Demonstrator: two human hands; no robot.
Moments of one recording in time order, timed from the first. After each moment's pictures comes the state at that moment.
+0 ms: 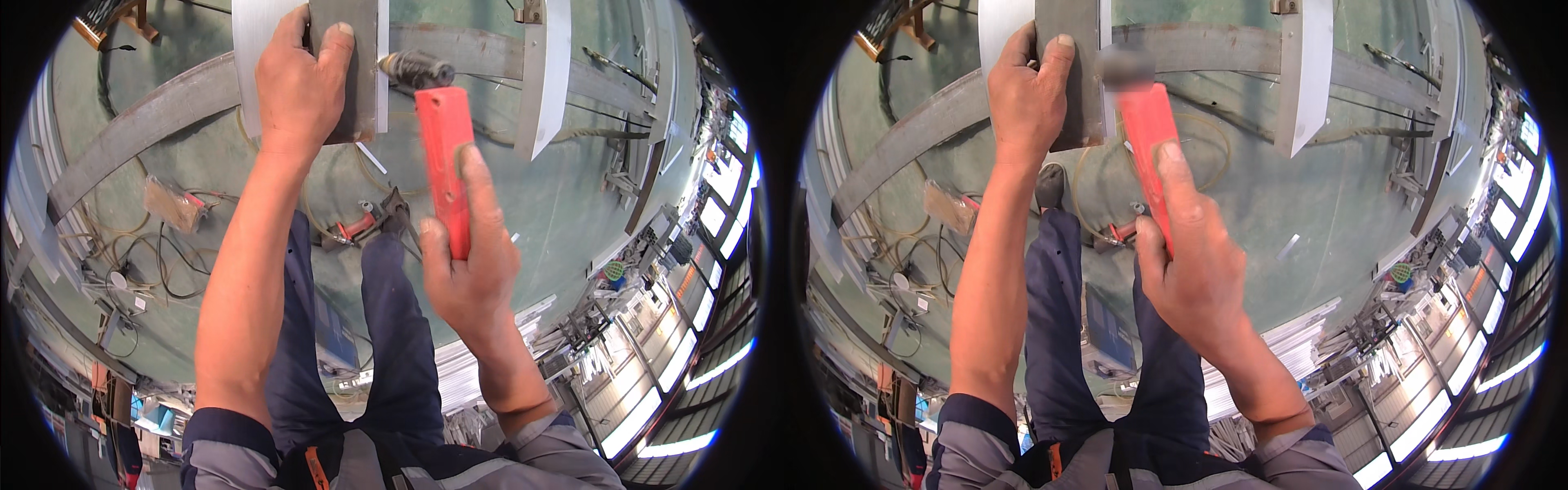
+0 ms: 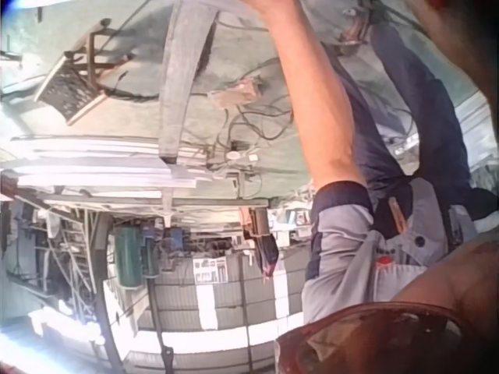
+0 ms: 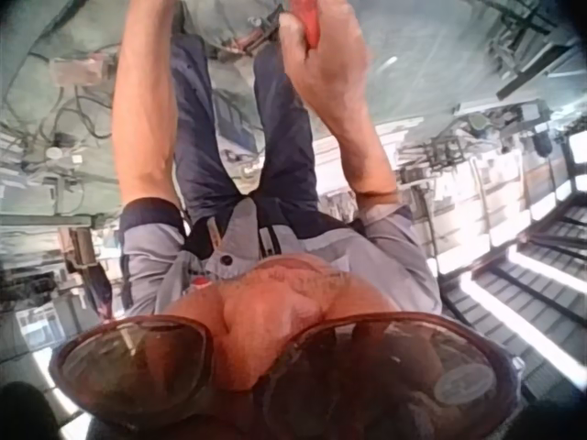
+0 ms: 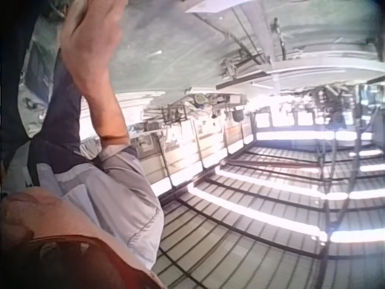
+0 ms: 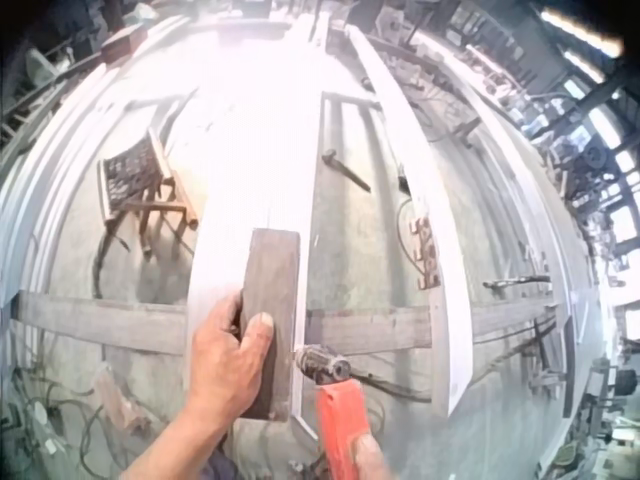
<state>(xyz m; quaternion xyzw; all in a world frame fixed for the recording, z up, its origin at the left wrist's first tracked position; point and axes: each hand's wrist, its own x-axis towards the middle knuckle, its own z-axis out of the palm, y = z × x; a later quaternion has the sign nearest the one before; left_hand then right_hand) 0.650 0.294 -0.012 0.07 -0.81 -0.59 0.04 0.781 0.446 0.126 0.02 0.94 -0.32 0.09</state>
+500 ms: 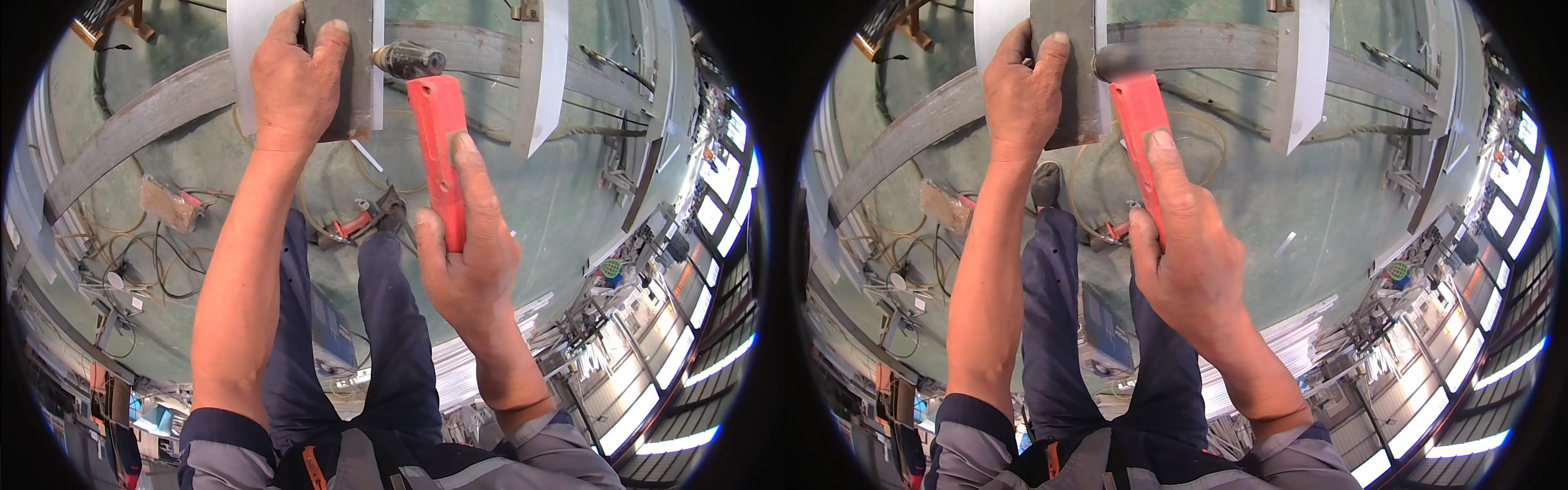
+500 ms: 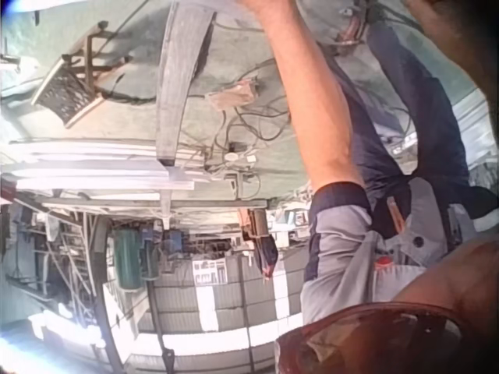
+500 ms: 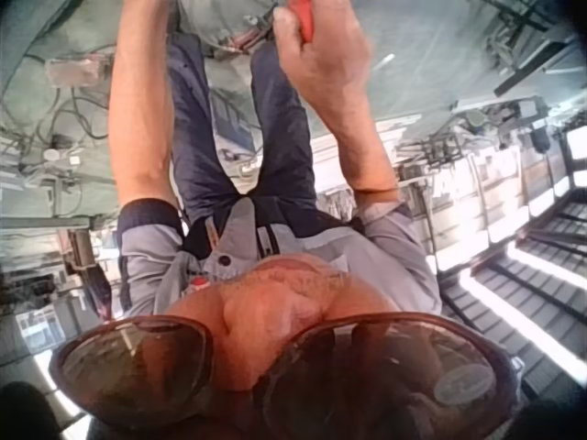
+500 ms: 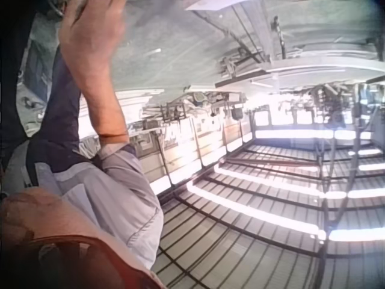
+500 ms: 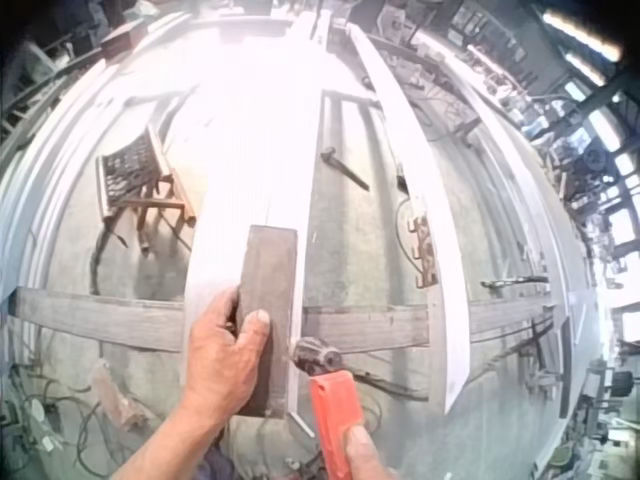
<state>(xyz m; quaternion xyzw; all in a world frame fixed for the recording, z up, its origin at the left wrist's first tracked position) 0.650 0.292 -0.013 0.09 -0.81 -0.58 0.01 0.776 0.445 0.128 0.02 0.94 -0.31 0.10</state>
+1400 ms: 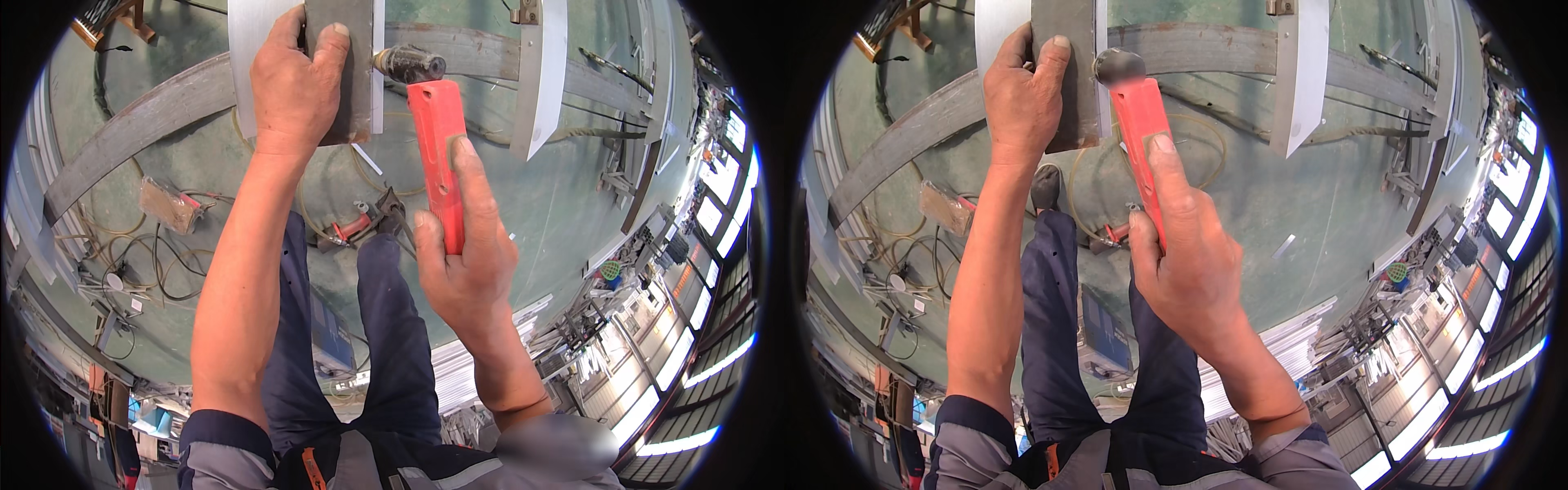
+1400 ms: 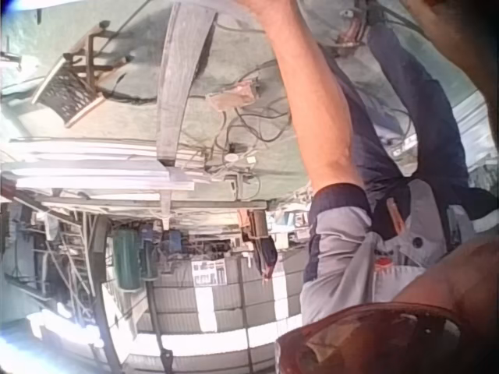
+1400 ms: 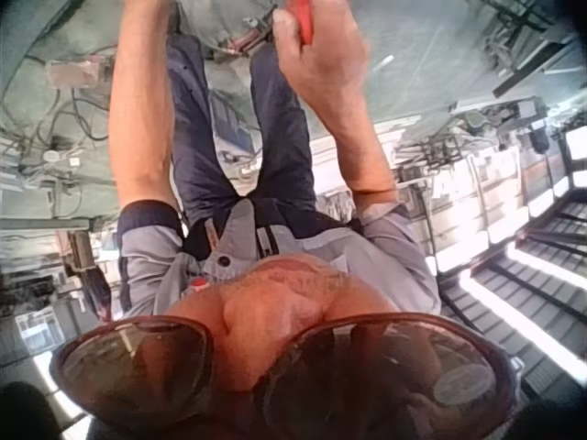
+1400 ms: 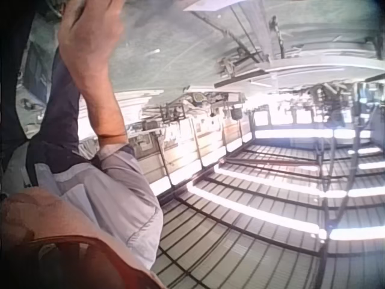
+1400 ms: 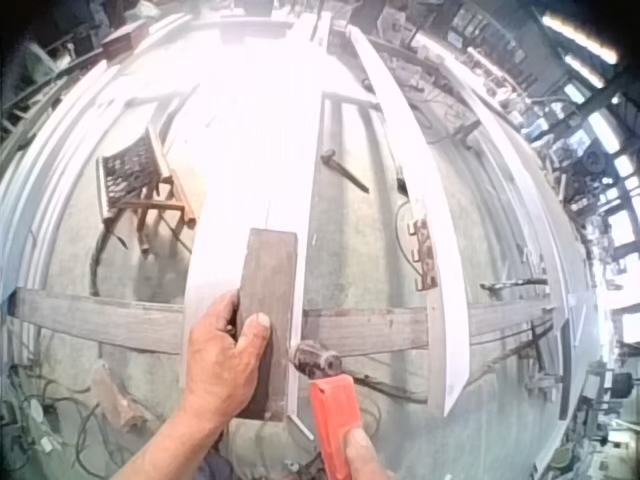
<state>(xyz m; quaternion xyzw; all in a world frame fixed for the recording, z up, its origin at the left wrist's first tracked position) 0.652 0.292 -0.014 0.08 -0.83 -0.55 0.03 0.777 0.445 0.126 0.03 0.94 -0.33 0.09</state>
